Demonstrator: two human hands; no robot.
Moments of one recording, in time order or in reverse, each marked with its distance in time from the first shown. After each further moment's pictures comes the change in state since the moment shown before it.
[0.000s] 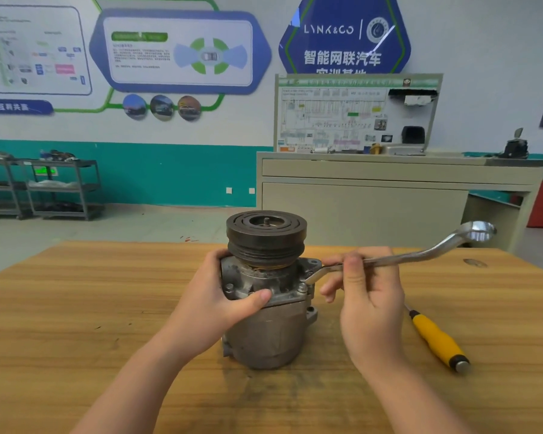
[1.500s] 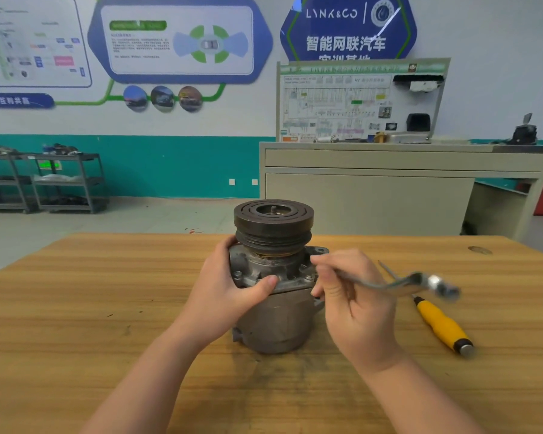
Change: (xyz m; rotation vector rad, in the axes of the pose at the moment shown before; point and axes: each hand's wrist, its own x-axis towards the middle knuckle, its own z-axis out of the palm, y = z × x) left_hand -0.001 0.001 0.006 0.039 0.023 0.024; right_hand -0.012 0.007 0.003 -0.171 -0.154 -0.379
